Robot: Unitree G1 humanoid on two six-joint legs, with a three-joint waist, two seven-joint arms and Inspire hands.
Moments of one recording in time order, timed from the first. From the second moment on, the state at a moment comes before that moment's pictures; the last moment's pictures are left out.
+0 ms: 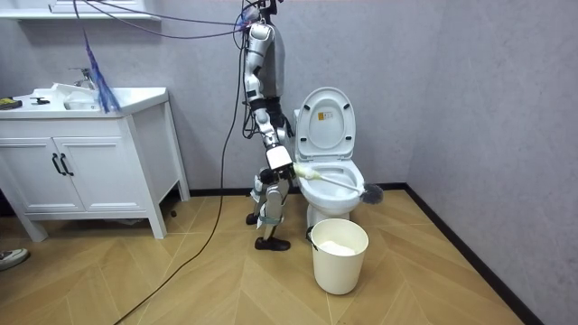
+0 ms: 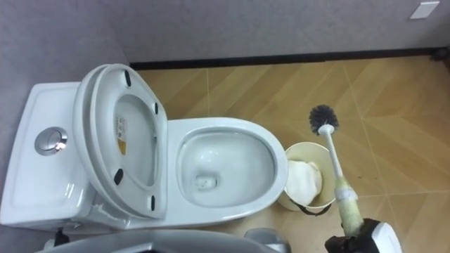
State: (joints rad) left arm 0.29 0.18 0.15 0.98 0.19 0.03 0.31; right arm 0.30 -0.19 -0.15 0.97 -0.36 -0.04 -0.56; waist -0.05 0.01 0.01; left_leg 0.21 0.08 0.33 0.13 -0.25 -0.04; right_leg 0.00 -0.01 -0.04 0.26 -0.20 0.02
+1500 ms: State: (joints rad) left arm 0.30 0.18 0.15 1.00 0.28 0.04 0.31; right arm 0.29 -0.19 -0.15 1.07 -0.34 0.00 -0.34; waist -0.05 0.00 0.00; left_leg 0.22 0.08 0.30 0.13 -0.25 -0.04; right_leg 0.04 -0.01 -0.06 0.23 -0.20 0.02
